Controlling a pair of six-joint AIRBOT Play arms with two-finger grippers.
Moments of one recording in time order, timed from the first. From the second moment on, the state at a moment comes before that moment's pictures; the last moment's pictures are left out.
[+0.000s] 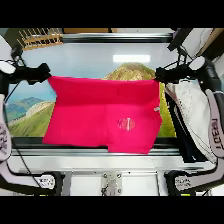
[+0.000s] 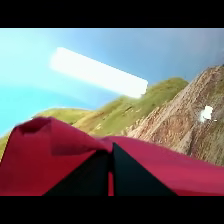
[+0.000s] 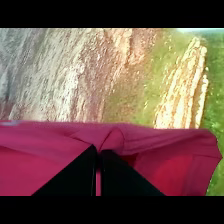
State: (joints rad) left arm 0.22 -1.60 1.57 1.11 -0.96 -1.57; right arm -0.06 -1.63 1.60 -1.09 1.04 1.52
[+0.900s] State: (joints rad) left arm 0.25 -1.64 1.23 1.11 -0.82 -1.53; right arm 0.06 -1.49 1.15 -1.31 0.97 1.53
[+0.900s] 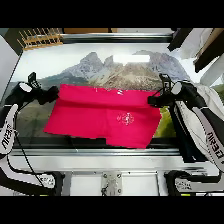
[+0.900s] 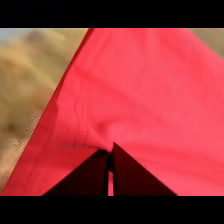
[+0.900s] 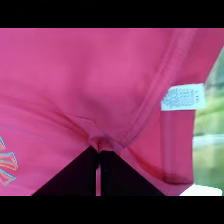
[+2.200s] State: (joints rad) left arm 0.59 -1.18 0.57 1.09 -0.84 -1.58; right arm 0.03 -0.88 0.98 -1.24 1.08 1.53
